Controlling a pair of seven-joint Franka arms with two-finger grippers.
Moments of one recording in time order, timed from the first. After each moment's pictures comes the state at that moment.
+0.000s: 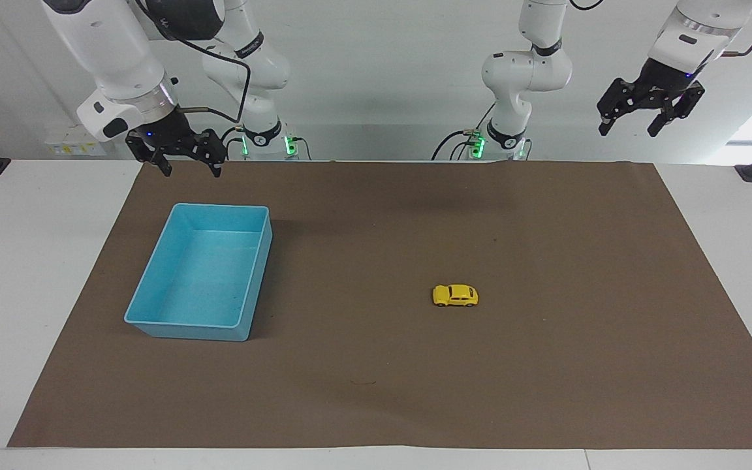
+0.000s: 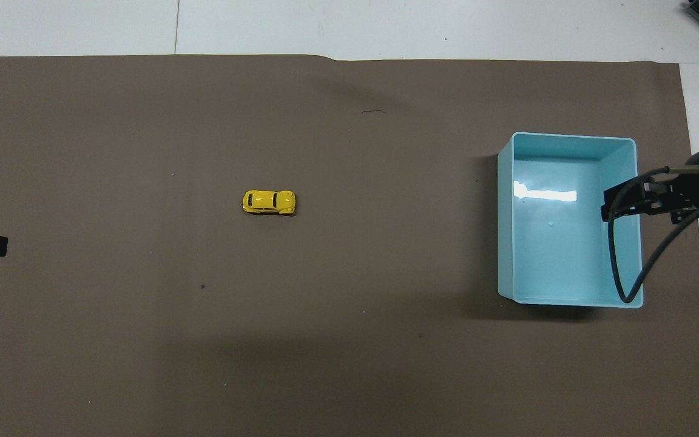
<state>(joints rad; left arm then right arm) -0.09 -0.16 0.05 -1.59 -0.02 1.42 0.02 -0.21 0.04 0.26 -1.51 0.01 1.44 0.10</state>
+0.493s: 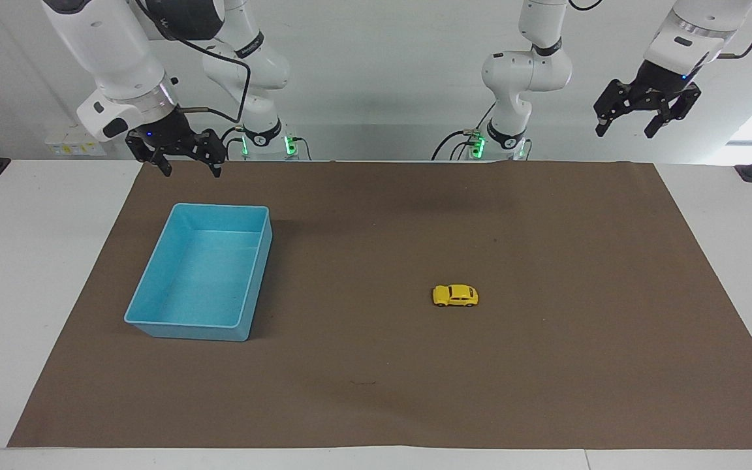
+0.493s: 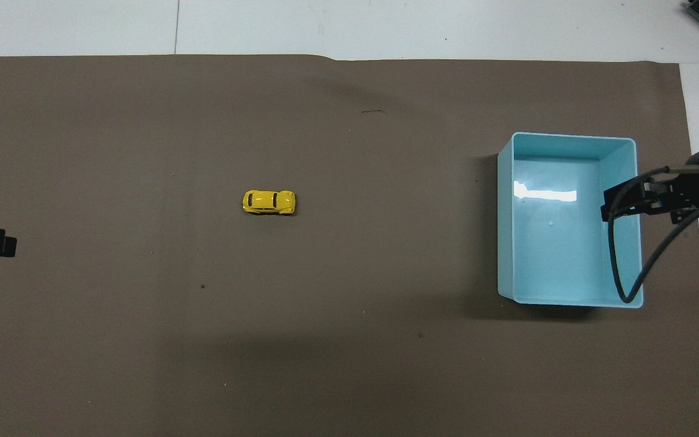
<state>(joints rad) -0.09 -0.16 0.03 -1.59 -0.02 1.43 0.02 -0.21 0.04 0.26 -1.51 0.01 1.44 0.10</state>
